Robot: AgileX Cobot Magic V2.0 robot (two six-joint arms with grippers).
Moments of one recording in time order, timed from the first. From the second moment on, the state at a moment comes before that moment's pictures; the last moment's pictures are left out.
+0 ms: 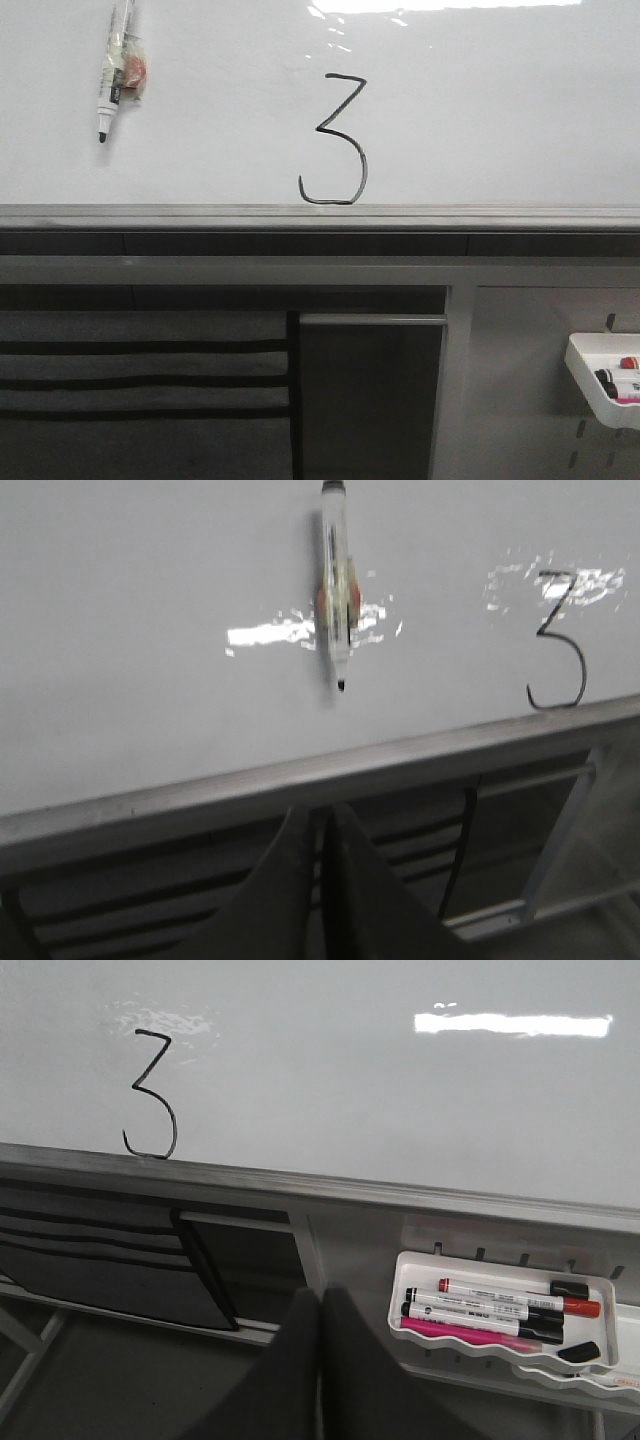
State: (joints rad) left arm -0.23 0.41 -0.40 -0.30 0.40 0.32; right arm 0.35 0.35 -0.74 -0.06 0.89 0.15
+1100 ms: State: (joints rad) left arm -0.07 -0.01 0.01 -0.06 0.01 0.13; right arm 0.35 0.34 -0.74 -0.06 0.91 0.15
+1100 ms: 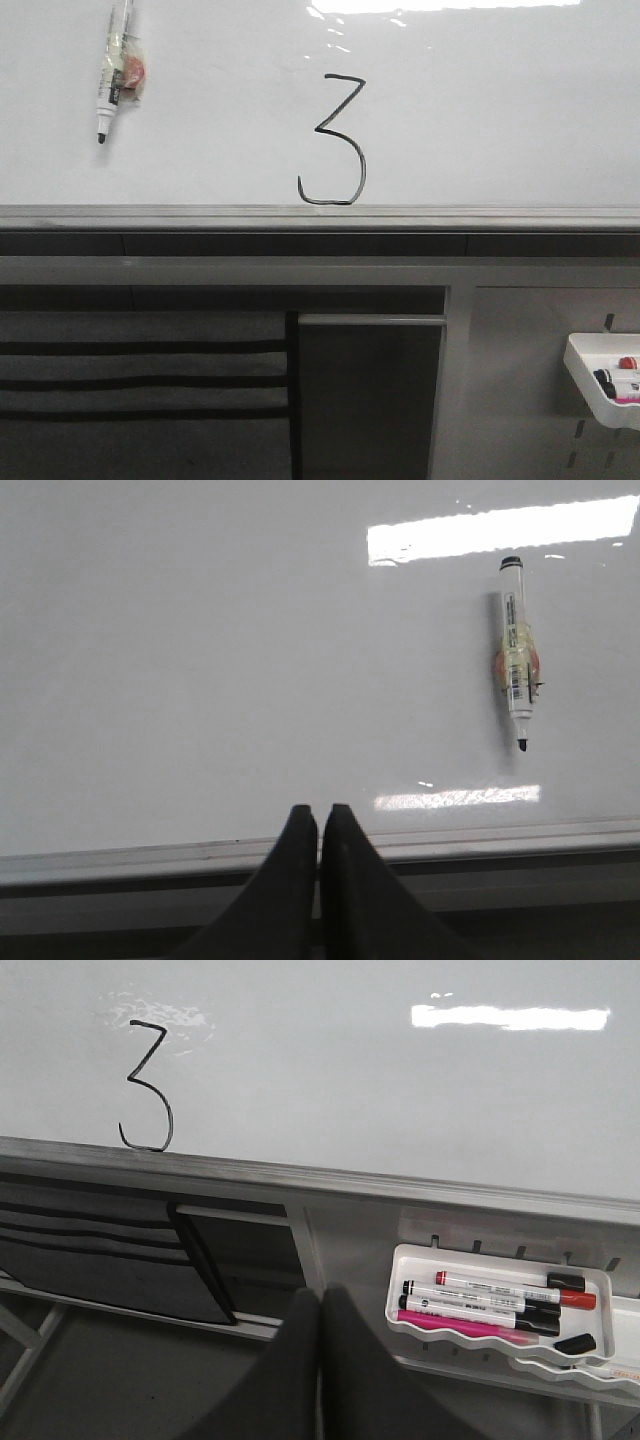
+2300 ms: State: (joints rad) left arm -0.06 -0.01 0.01 -0.08 0.02 0.11; right arm 0.08 0.03 -0.08 -0.02 0.18 0.15
